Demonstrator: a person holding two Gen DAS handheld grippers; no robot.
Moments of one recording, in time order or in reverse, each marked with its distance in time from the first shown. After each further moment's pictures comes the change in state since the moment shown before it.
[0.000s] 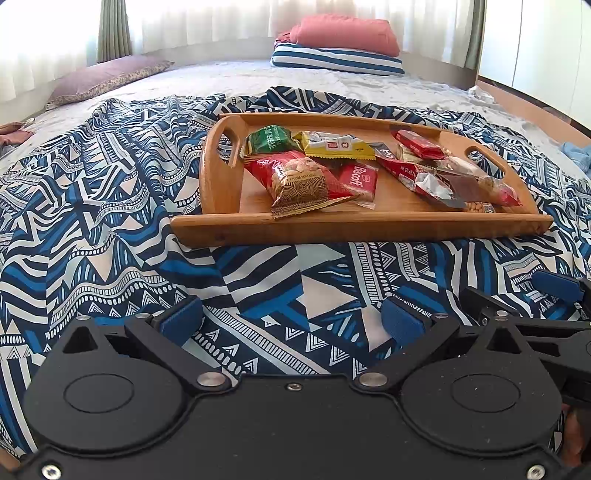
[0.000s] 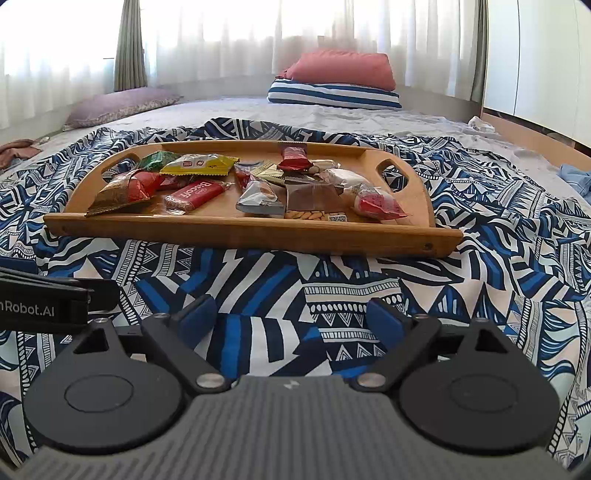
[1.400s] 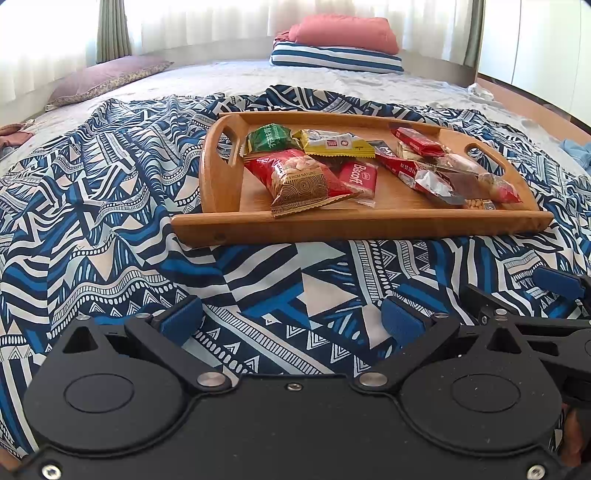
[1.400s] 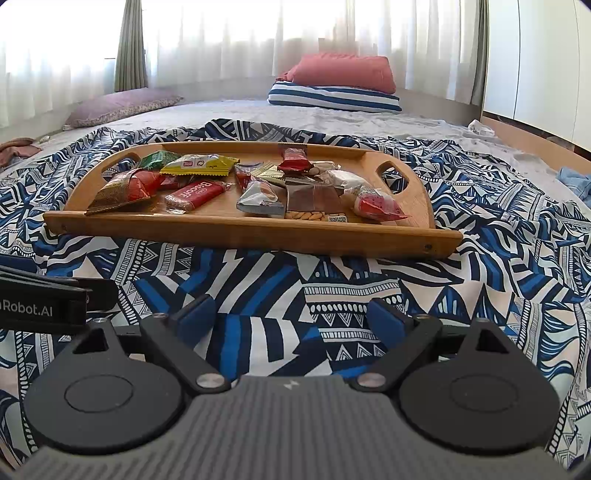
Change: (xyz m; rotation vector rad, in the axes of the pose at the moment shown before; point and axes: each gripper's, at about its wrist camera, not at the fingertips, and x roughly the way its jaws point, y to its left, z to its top) left arm 0.000 -0.001 0.000 0.005 0.003 0.003; right arm -0.001 0.001 0.000 -0.007 -0.003 -0.004
